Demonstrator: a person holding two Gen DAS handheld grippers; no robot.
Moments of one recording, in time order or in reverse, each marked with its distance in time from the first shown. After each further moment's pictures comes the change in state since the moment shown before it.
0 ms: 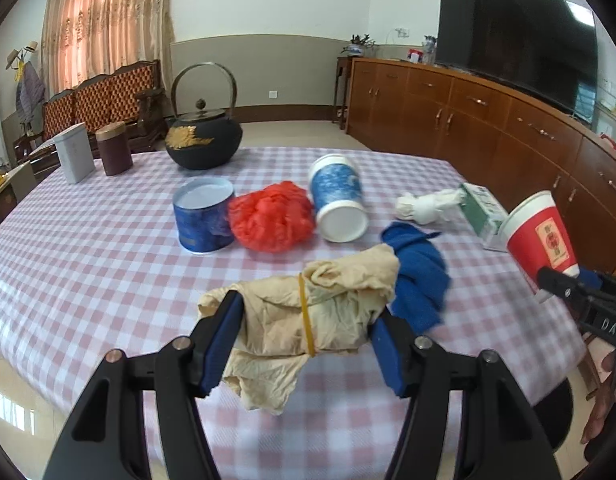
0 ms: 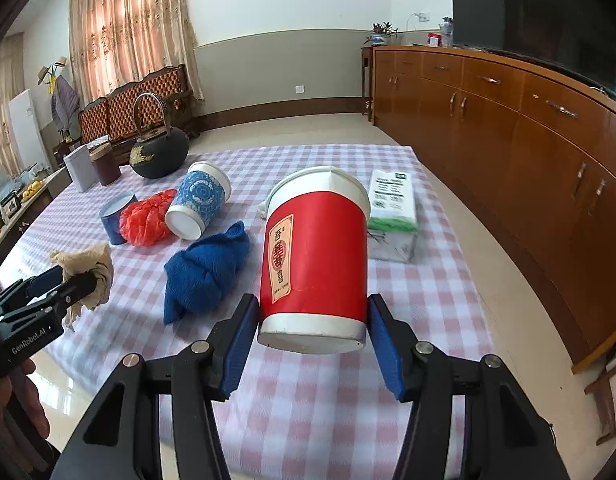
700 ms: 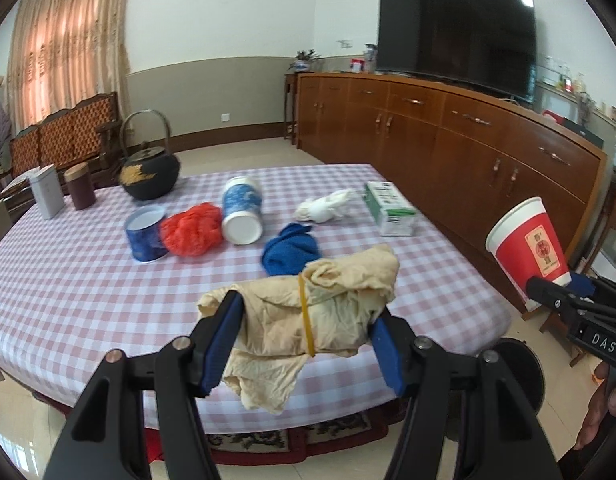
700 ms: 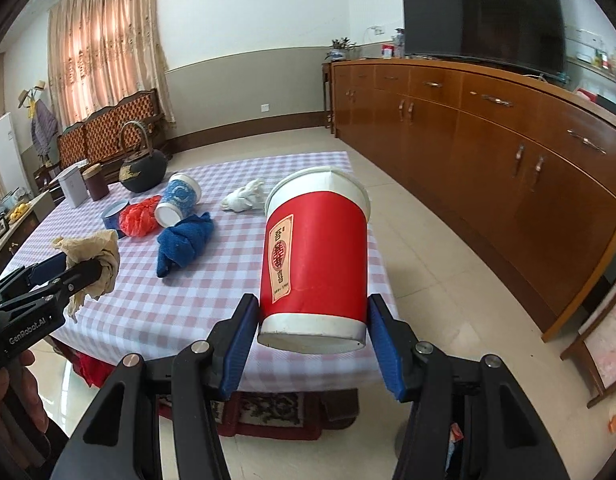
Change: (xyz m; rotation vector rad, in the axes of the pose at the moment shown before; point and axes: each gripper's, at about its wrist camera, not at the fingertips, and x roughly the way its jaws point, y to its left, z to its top) left arm -0.069 -0.073 -0.019 0.125 -0.057 -0.131; right arm -0.108 -0.047 -0.054 0.077 -0.064 -0.105
